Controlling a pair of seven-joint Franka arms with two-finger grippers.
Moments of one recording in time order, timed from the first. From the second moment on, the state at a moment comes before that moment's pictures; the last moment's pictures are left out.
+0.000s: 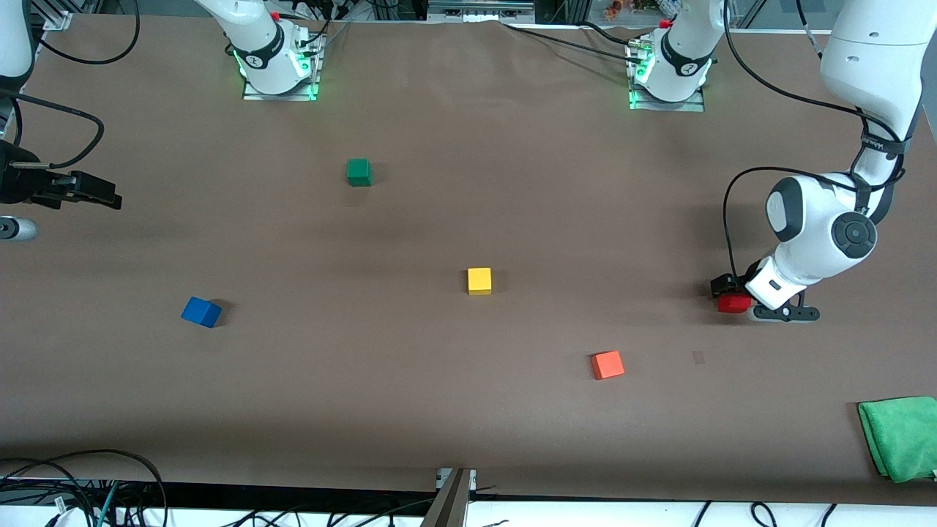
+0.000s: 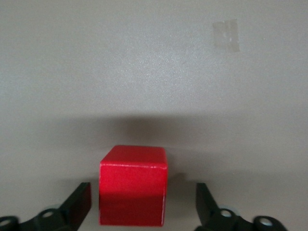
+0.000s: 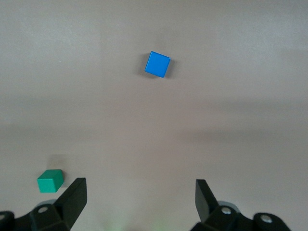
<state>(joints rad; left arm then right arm) 0.19 0.51 -0.07 -2.01 0.04 2.53 0.11 0.00 0.15 -0.09 -1.54 -0.01 1.55 -0.10</state>
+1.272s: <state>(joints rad) -0.05 0.52 -0.24 -1.71 -0.01 2.25 -0.07 0.00 0.28 -0.09 -1.54 -0.01 1.69 -0.07</state>
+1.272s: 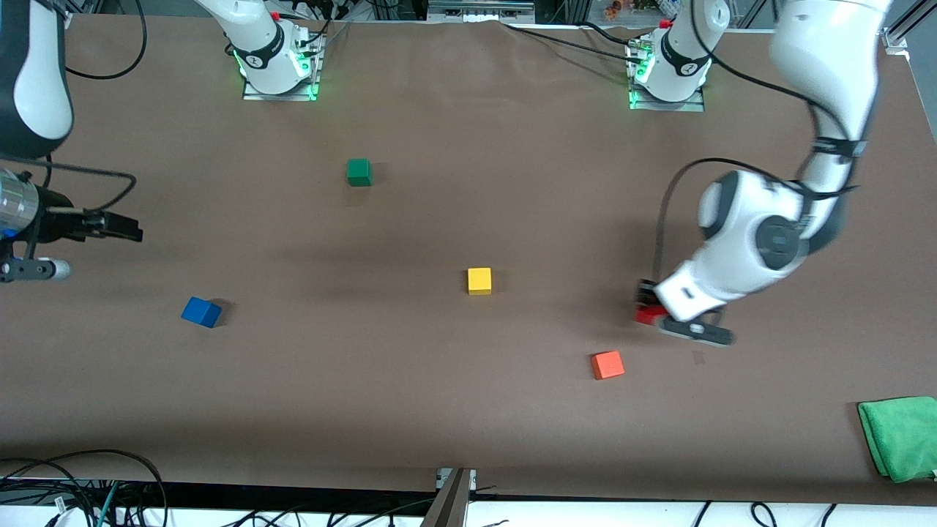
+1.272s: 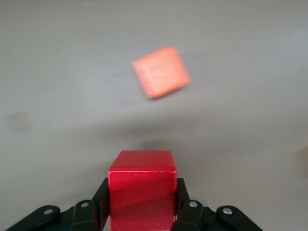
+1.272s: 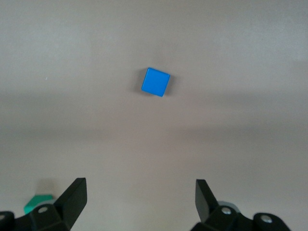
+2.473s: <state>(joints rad) -0.46 0.75 -0.23 -1.43 -0.07 2.25 -0.57 0.00 0.60 -0.09 -1.54 -0.01 2.02 0.09</state>
